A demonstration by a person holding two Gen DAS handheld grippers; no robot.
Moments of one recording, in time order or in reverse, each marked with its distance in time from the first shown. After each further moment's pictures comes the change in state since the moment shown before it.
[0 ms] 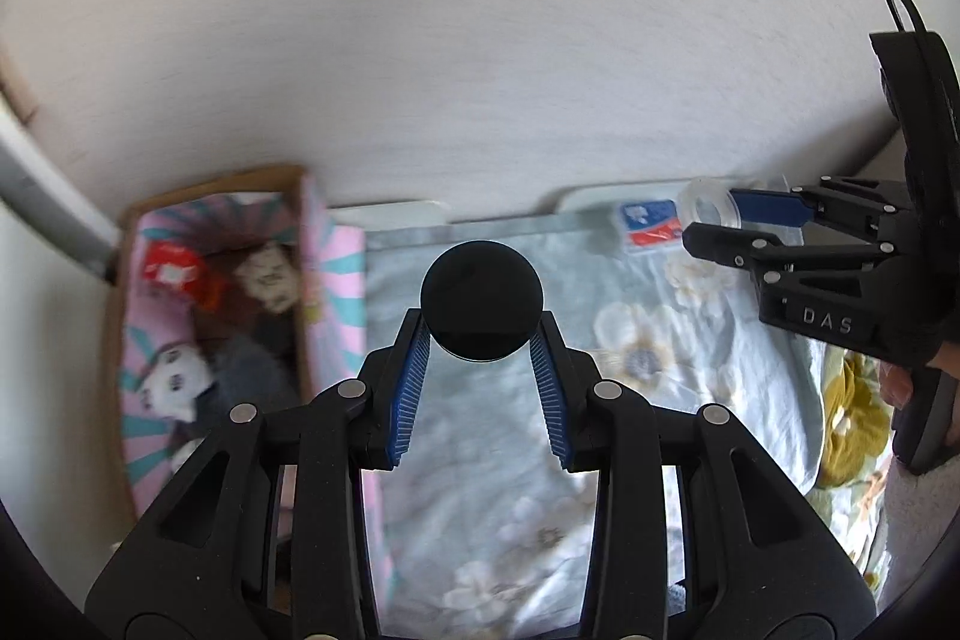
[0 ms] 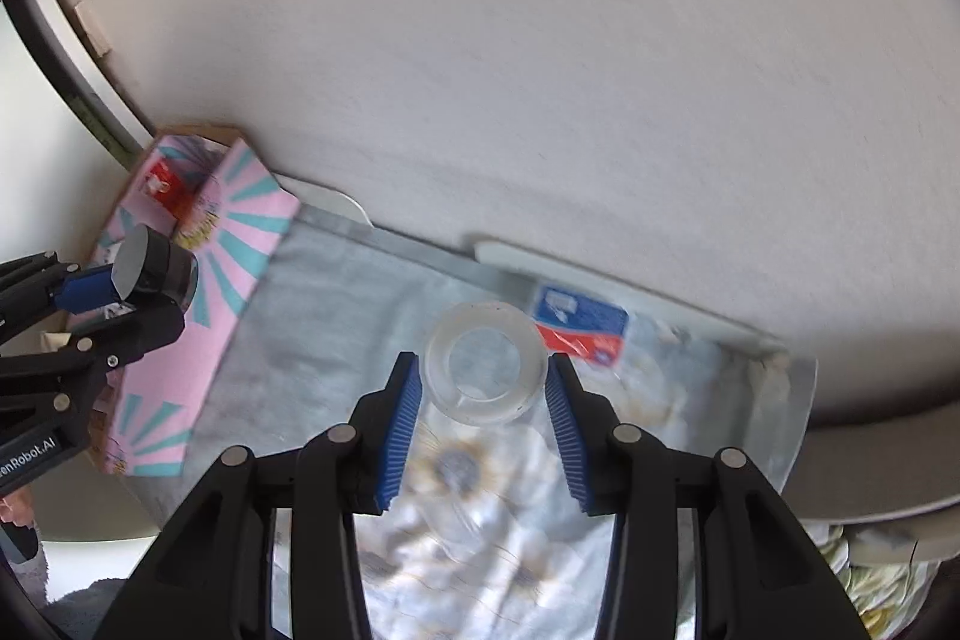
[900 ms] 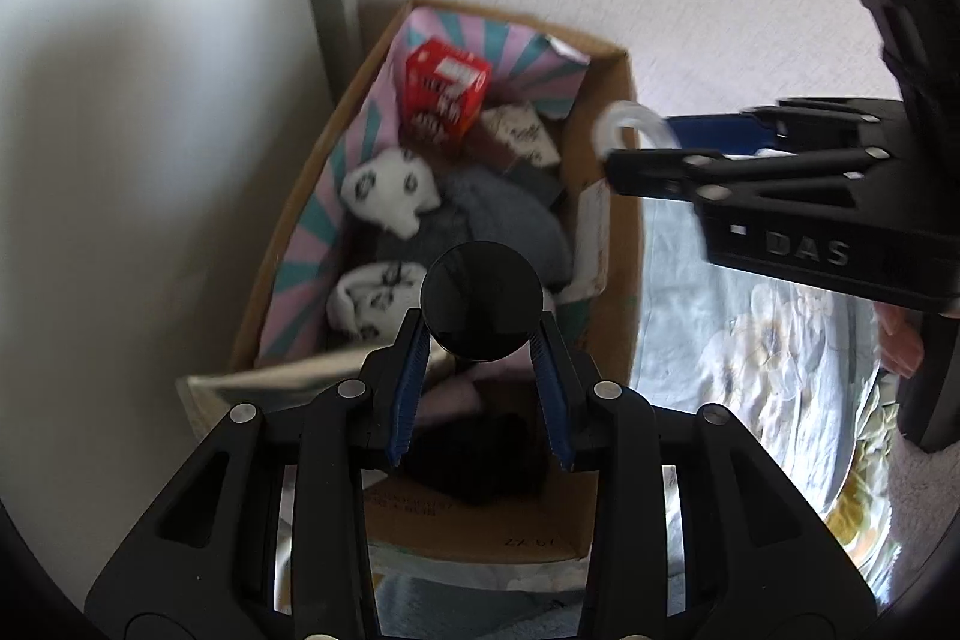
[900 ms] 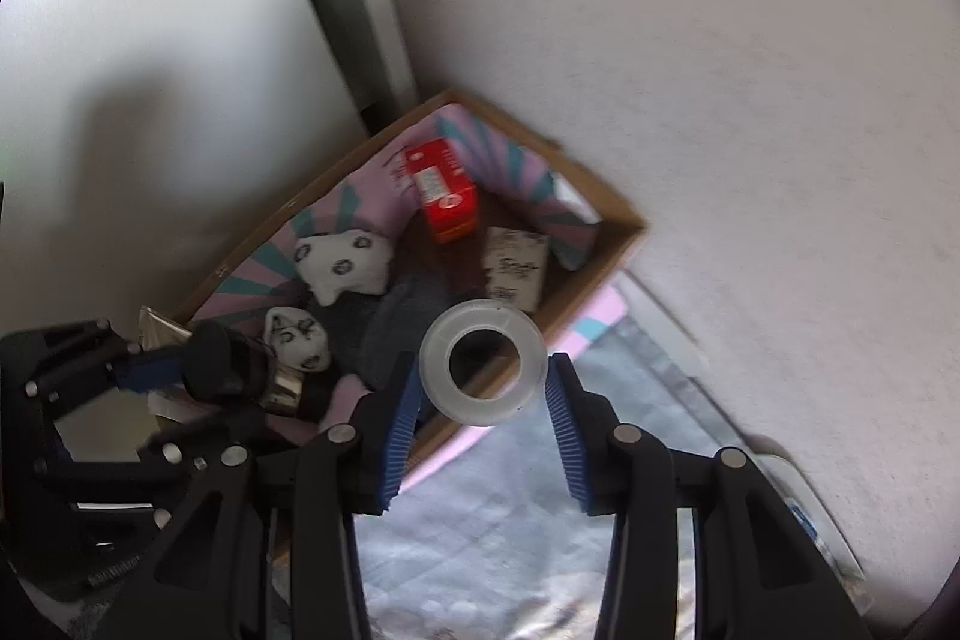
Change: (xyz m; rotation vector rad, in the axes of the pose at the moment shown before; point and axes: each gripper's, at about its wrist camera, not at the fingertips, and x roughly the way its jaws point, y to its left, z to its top) left arm -0.013 0.145 -0.104 -0.379 0.057 0.112; right arm 0.050 0.229 0.062 -0.450 0.064 0.234
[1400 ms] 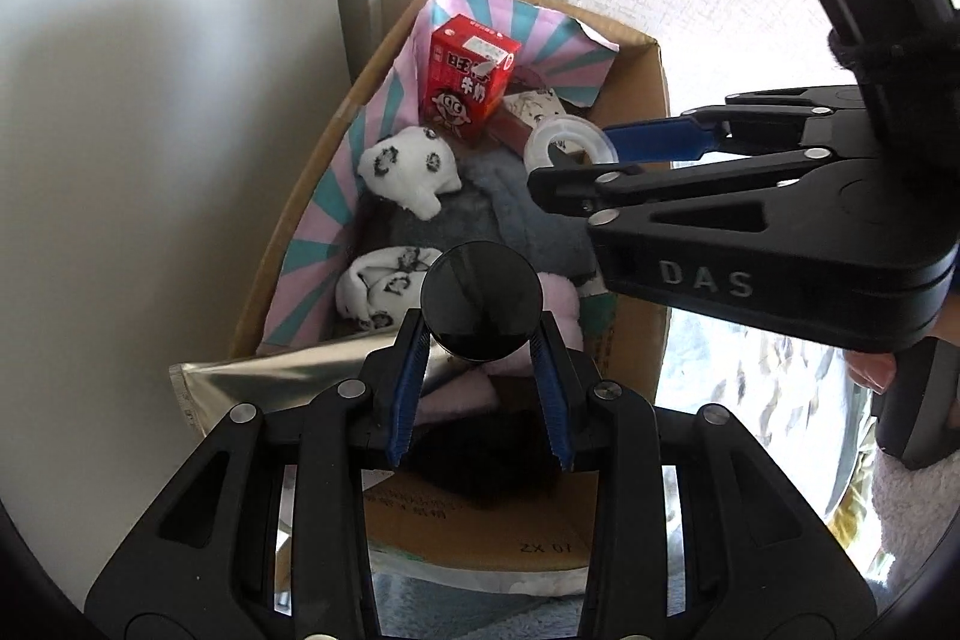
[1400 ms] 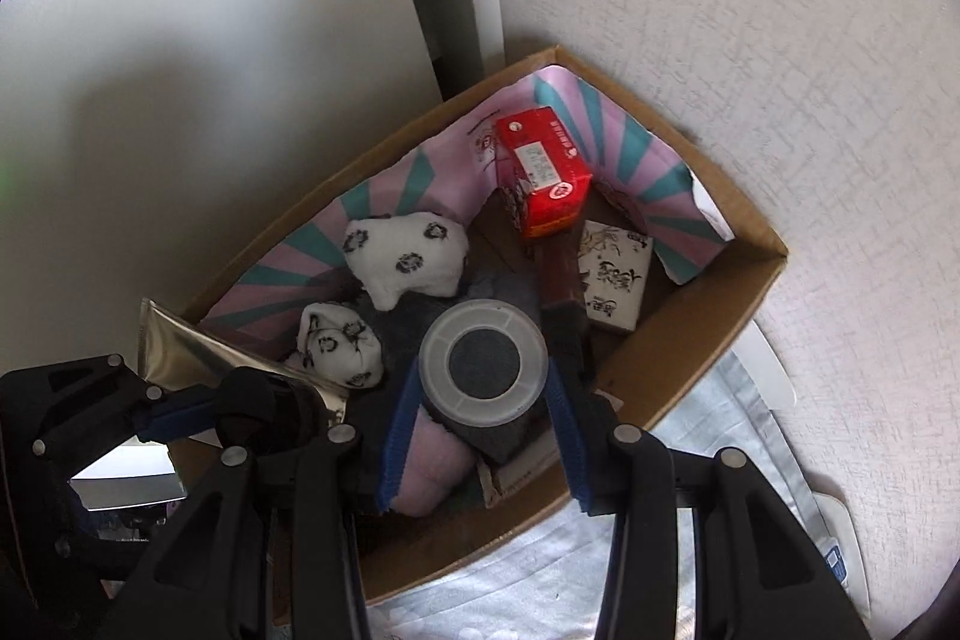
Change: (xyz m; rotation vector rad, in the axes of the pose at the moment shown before) left arm 0.011 0.008 -0.002 -0.031 0.011 0.015; right arm 0.045 0.038 0.015 -0.083 0.076 0.060
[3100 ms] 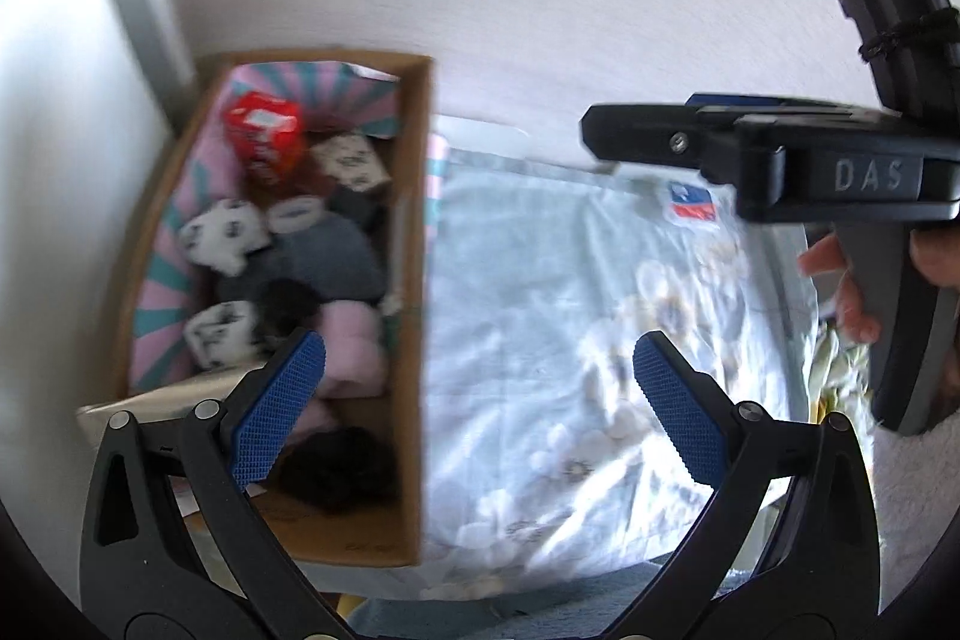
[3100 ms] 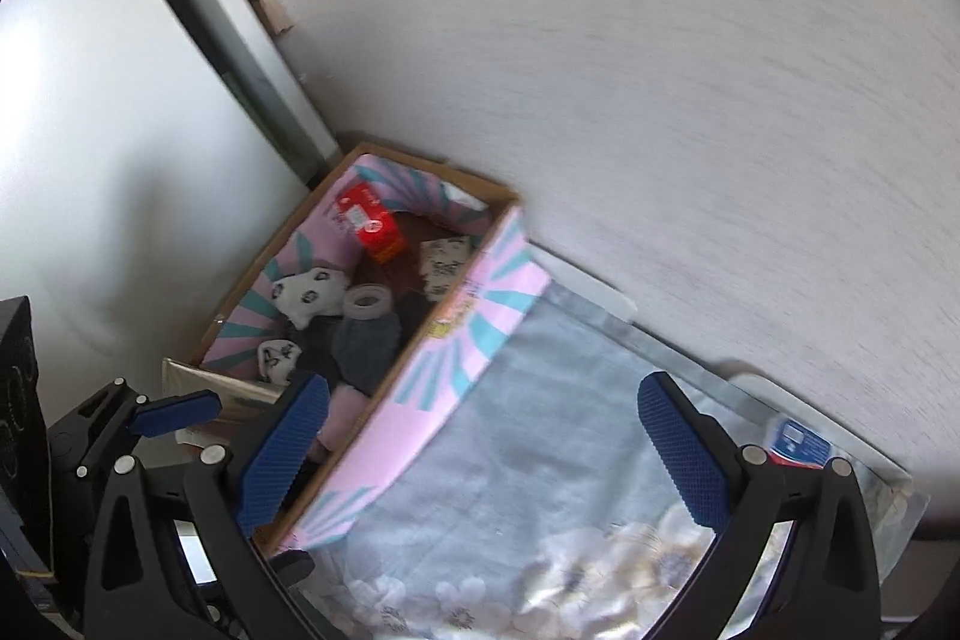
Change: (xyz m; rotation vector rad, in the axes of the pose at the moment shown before) left arm -0.026 -0.104 -0.009 0.233 -0.047 -0.170; right arm -0.103 -0.093 -0.087 0.310 -0.214 -0.042
